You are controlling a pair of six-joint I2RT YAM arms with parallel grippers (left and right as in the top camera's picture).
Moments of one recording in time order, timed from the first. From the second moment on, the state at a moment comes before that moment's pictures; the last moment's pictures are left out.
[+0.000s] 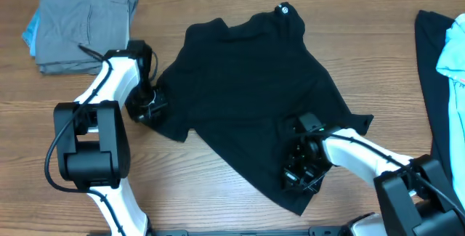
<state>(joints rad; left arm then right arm) 0.02 2.03 1.36 -1.05 0.02 -0.47 0.39 1.60 0.66 -0.81 -0.52 0.89</state>
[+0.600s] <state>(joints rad) 0.05 1.97 1.23 -1.02 0.12 -0.51 -0.15 1.60 0.74 -0.75 -0.46 0.74</state>
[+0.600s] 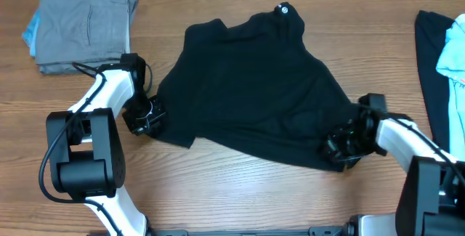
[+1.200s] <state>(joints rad) -0.23 1.63 1.07 -1.11 0.26 -0.61 -0.27 1.61 1.10 -0.79 -0.40 0.72</state>
